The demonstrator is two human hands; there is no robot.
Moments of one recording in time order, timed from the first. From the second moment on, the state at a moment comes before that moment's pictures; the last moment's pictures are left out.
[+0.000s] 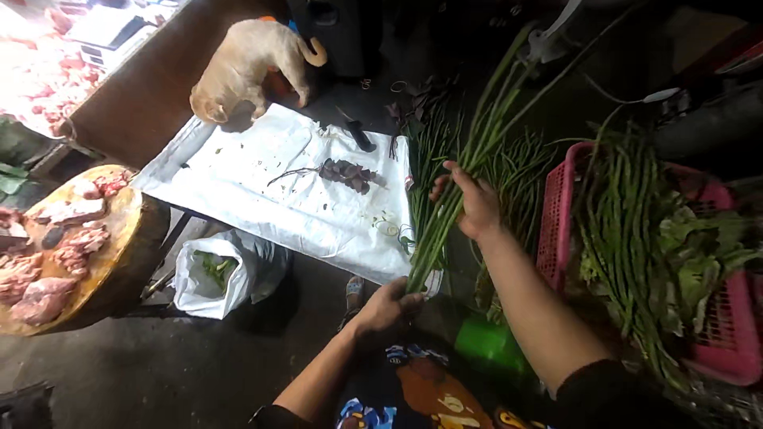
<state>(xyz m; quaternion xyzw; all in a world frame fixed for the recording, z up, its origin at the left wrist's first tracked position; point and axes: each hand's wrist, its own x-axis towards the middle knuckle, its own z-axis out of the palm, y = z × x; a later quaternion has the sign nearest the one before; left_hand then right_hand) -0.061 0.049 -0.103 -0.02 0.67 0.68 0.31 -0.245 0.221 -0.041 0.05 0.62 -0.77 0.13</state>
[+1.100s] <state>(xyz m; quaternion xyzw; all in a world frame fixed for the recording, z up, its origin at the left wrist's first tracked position) -0.066 0.076 -0.158 -0.21 0.49 0.77 0.35 -0.062 0.280 -0.135 0.09 0.69 -0.60 0.39</state>
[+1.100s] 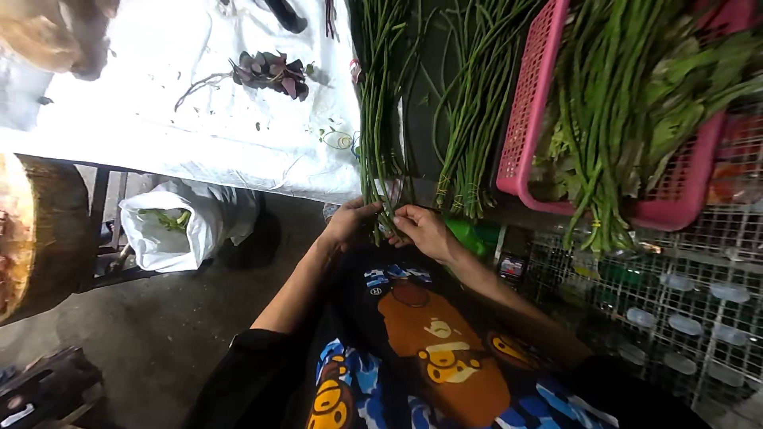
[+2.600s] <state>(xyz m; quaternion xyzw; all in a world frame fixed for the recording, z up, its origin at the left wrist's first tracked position) -0.066 0.086 -0.156 -0.24 0.45 0.79 0.34 -0.072 0.286 -0.135 0.07 0.65 -0.64 0.40</state>
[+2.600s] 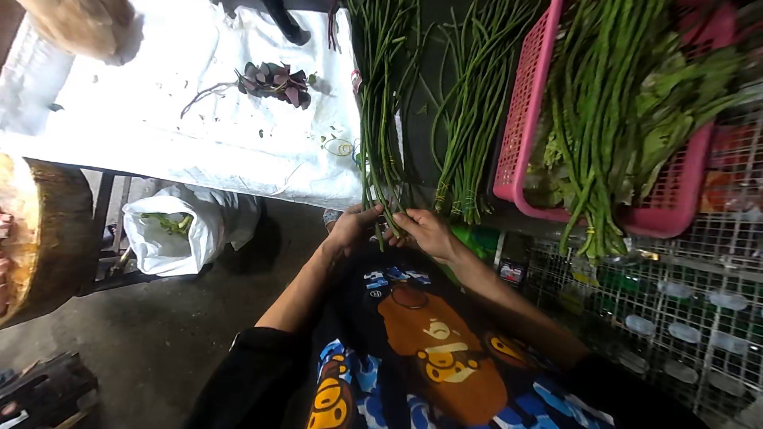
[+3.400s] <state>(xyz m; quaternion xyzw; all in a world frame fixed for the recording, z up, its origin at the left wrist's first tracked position) -0.079 0.082 -0.154 -0.15 0.52 0.77 0.34 -0.172 0.245 -0.118 0.04 0.87 -0.40 0.28</state>
